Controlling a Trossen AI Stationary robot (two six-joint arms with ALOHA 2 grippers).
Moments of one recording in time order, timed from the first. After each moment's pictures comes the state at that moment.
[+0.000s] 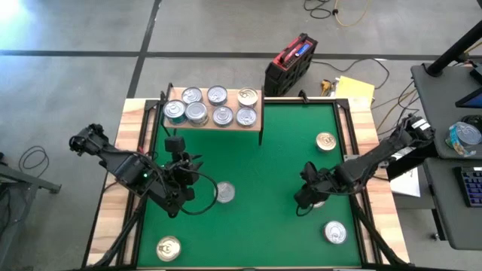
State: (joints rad) left arm -0.58 1.45 1.64 -1.38 -0.92 -0.30; right arm 0.48 1.26 0.73 -0.68 0.22 1.32
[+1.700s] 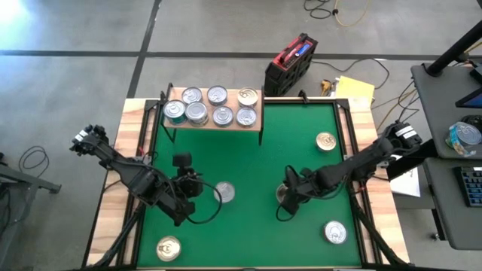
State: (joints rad) left arm -0.61 1.45 1.43 -1.24 -0.71 -0.42; right arm 0.39 1.51 0.84 -0.55 0.18 1.00
